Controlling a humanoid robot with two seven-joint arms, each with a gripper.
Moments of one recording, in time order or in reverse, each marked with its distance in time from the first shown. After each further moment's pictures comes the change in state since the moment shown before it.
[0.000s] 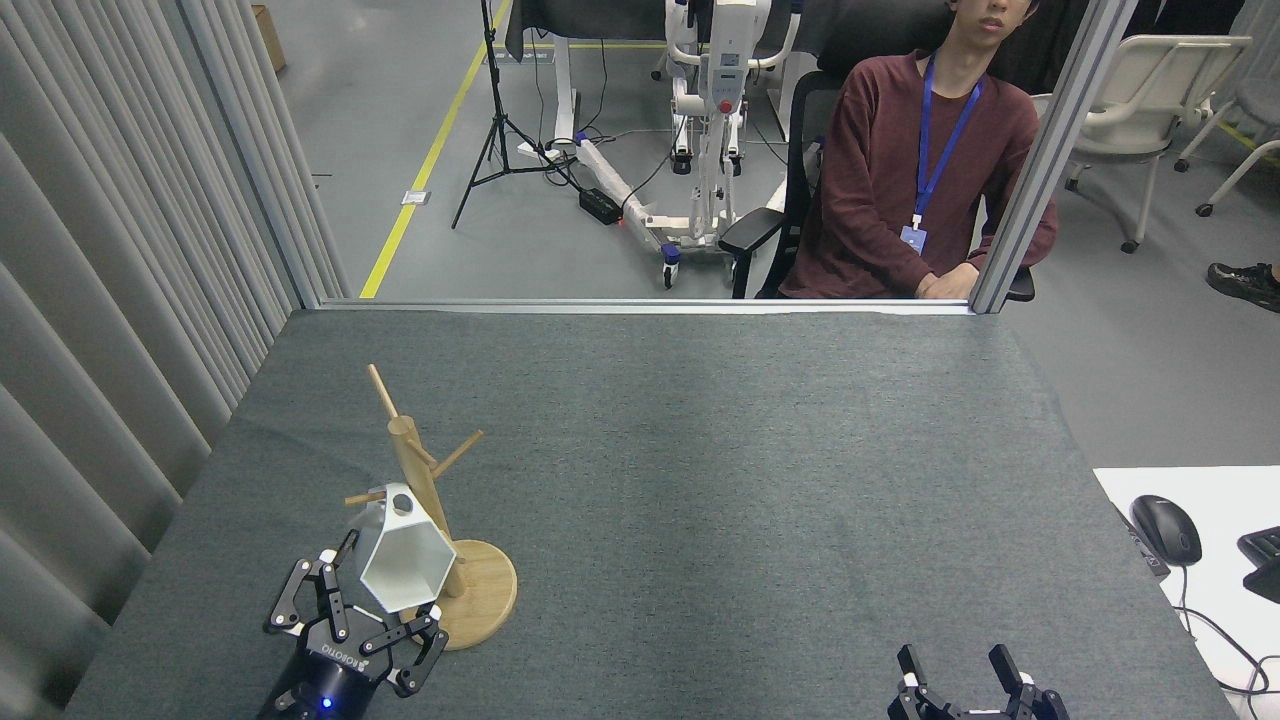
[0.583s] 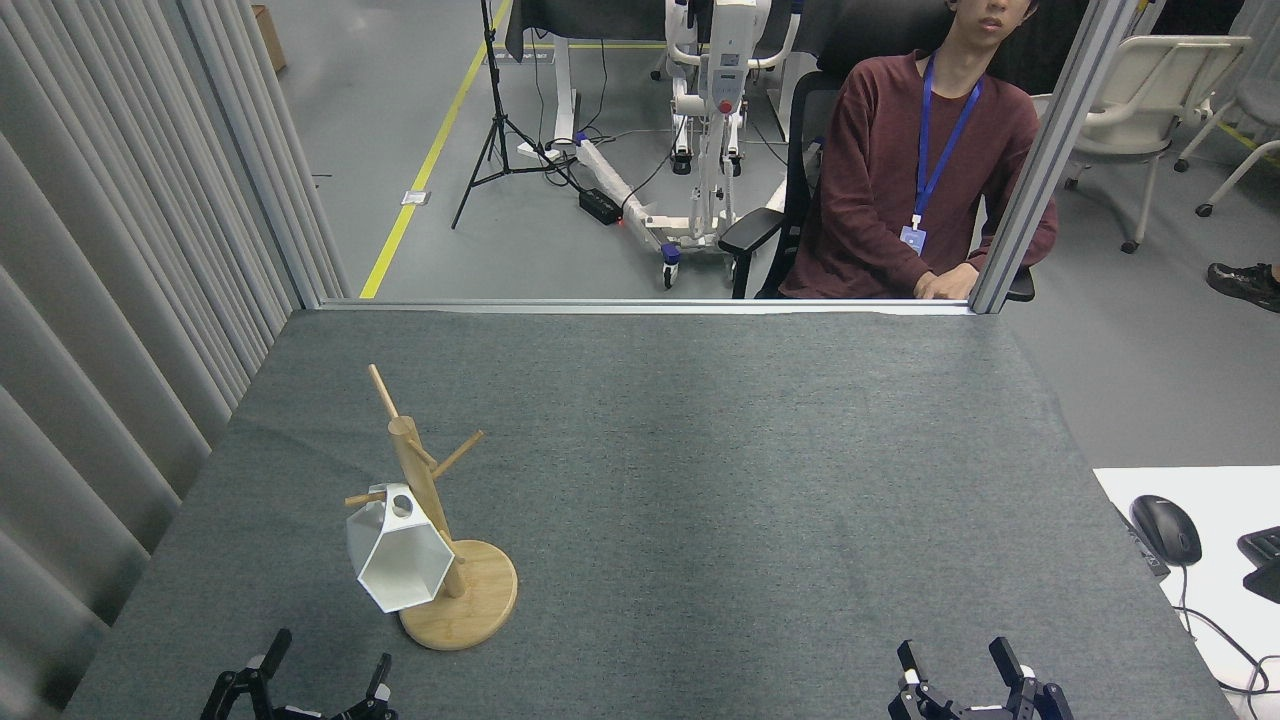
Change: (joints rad) left arm 0.206 -0.007 0.092 -0.097 0.457 -0.138 -0.053; right arm 0.006 -0.004 -0.001 -0.020 -0.001 -0.028 -0.030
